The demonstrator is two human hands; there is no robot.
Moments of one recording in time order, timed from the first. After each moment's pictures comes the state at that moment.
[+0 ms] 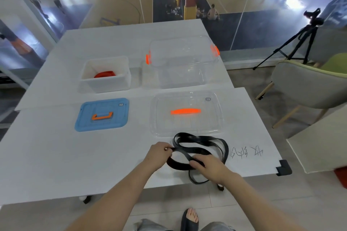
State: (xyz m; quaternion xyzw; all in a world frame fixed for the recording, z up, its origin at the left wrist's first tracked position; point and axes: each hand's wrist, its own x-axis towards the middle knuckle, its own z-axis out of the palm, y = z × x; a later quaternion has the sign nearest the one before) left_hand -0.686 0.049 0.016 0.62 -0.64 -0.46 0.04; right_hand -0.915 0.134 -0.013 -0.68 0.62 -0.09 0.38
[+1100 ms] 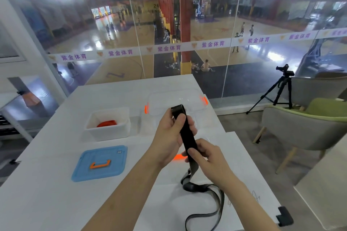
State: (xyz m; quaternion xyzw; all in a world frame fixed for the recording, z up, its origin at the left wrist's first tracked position) left_hand -0.776 0.043 0.283 0.26 -0.48 -0.69 0.47; right_hand -0.919 0.109 0.210 -0.58 0.53 -0.50 0.37
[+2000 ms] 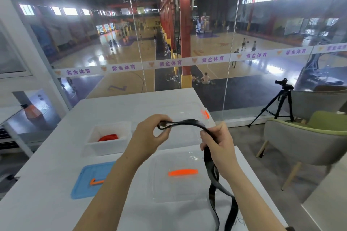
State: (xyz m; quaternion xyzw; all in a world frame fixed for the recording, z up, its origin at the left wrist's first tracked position) left_hand -0.714 -0.005 0.308 0.36 -0.82 -0.18 0.41; right_hand -0.932 0.066 0.258 -0.45 0.49 -0.67 0.33
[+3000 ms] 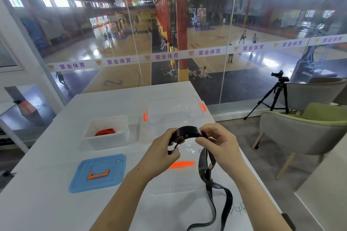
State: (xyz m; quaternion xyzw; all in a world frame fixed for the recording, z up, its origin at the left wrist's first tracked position) left_hand -0.736 0.028 0.255 0.40 -0.81 -0.33 0.28; right_hand -0.943 0.086 0.250 -0.51 0.50 -0.62 0.32
